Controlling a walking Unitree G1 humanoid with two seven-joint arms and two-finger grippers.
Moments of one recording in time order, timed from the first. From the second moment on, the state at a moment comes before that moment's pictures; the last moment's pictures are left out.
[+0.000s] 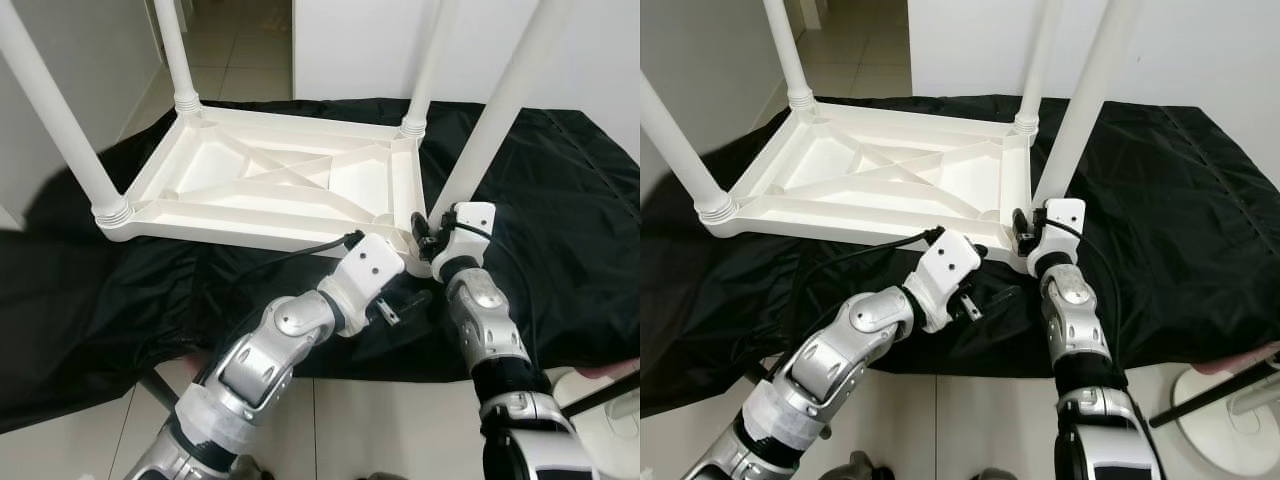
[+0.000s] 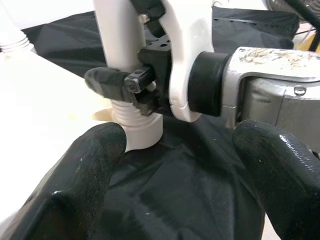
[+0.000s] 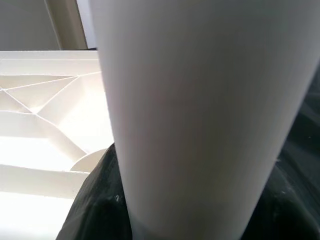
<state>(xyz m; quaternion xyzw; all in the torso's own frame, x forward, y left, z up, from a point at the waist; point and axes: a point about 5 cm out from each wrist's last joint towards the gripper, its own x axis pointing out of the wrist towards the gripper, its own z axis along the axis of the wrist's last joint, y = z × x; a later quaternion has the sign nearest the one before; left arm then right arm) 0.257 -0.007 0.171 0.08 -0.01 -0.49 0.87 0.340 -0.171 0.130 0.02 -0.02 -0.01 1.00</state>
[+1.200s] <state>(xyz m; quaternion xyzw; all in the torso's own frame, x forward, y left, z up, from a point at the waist) 0.256 -0.004 0.171 0.08 -0.02 -0.50 0.86 0.313 -0.183 0.137 -0.01 -0.05 0.07 1.00</state>
